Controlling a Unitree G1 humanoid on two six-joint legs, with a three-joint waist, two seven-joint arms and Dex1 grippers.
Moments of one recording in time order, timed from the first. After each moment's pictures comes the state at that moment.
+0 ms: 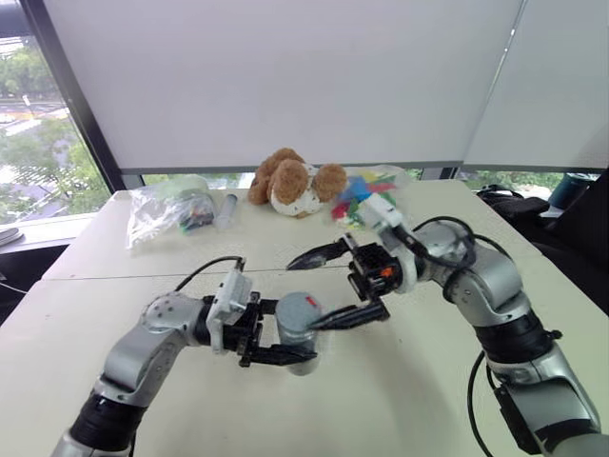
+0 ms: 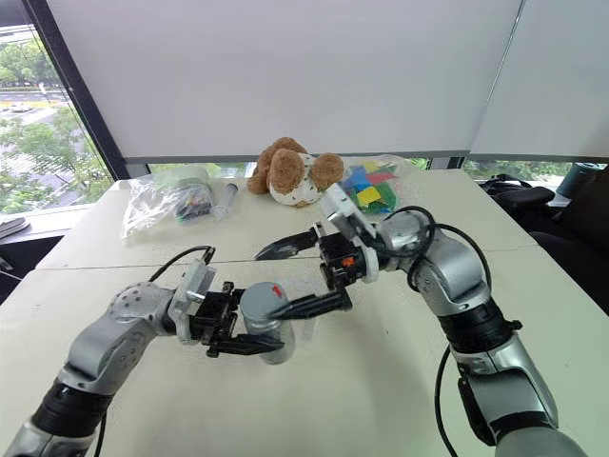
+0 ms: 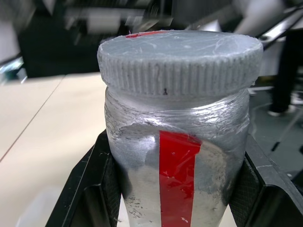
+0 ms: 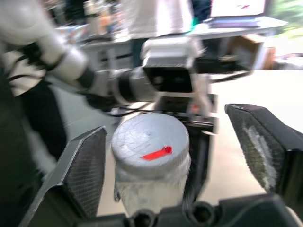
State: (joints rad) left arm -0.40 0.57 -0.07 -0.23 -0.59 0.30 -1.26; right arm -0.85 -0.59 0.14 -0.13 0.65 0.56 1.32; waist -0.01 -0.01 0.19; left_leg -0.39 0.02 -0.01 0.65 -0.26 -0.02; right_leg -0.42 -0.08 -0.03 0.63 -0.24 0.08
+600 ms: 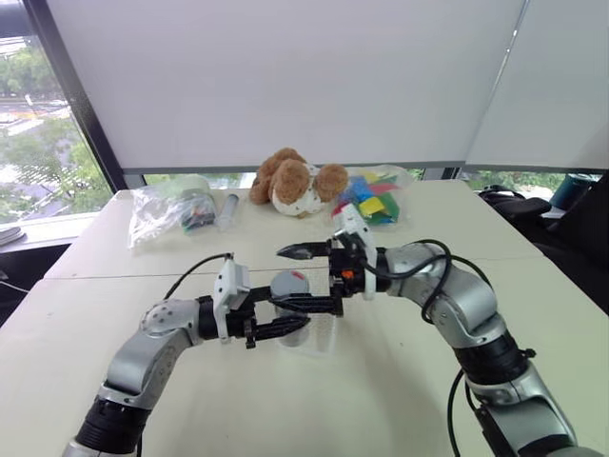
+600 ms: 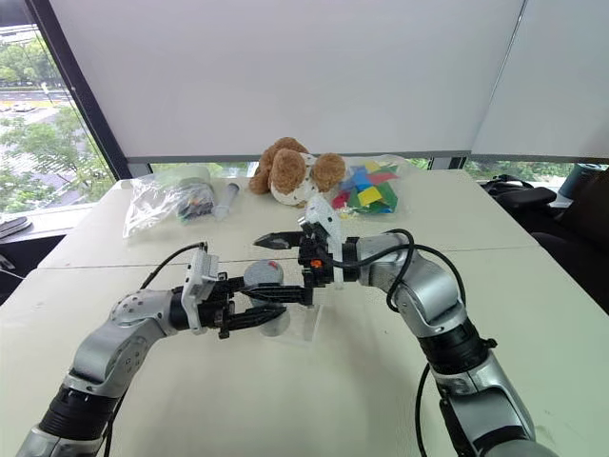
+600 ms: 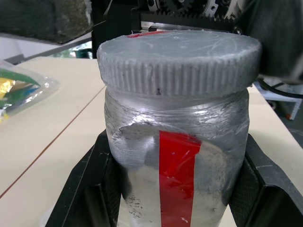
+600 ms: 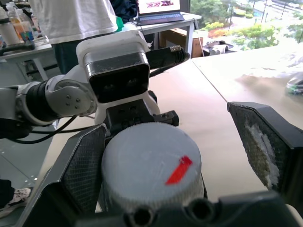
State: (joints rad) left arm -0.40 0.50 -0.06 -0.17 -0.51 0.29 -1.09; right arm -0.81 -0.43 0.23 -0.17 0.48 0.59 1.00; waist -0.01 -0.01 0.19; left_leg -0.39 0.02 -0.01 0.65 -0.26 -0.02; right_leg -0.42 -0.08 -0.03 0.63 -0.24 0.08
